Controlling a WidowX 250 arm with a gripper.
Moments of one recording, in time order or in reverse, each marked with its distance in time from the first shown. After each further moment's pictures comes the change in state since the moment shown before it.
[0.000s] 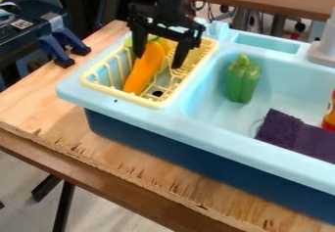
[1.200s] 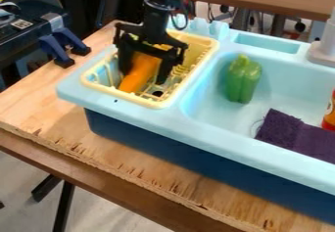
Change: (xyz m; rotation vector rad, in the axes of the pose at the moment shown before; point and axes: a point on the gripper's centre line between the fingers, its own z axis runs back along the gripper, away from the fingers) arm -0.007 0.020 -0.033 0.036 0.126 0.043
